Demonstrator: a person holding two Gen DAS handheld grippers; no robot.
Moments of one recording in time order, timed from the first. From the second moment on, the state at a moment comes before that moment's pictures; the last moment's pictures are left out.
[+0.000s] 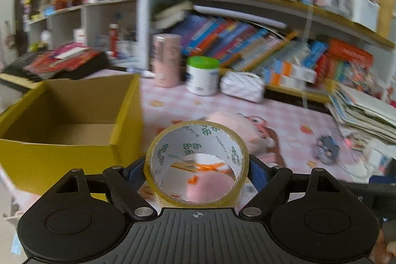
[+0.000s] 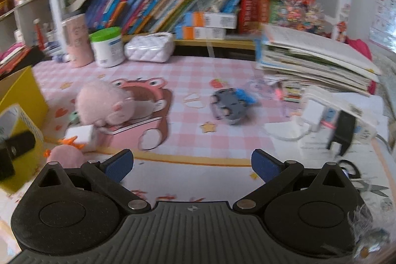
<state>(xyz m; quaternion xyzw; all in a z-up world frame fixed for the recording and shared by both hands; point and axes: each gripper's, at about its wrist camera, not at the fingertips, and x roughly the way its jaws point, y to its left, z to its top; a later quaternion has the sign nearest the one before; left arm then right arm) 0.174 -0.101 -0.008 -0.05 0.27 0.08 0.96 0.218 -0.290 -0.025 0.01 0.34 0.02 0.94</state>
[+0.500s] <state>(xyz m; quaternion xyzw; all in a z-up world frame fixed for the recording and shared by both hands) 0.112 -0.037 0.003 -0.07 0.25 0.22 0.94 0.243 -0.180 -0.048 0.00 0.40 0.22 0.89</state>
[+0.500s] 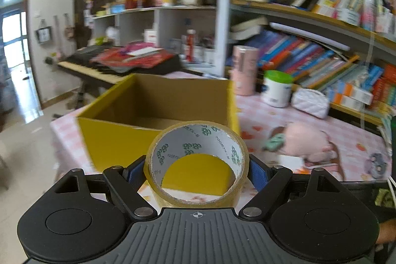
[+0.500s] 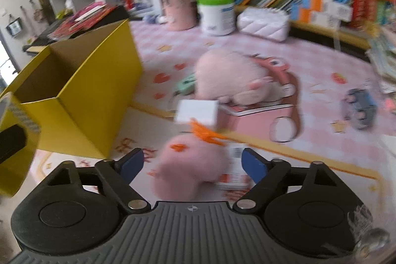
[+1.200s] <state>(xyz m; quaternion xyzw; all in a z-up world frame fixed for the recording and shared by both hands) 0.080 0.009 0.000 -0.09 0.26 0.28 0.92 0.251 -0.149 -0.061 -0.01 0.41 0.17 0.90</state>
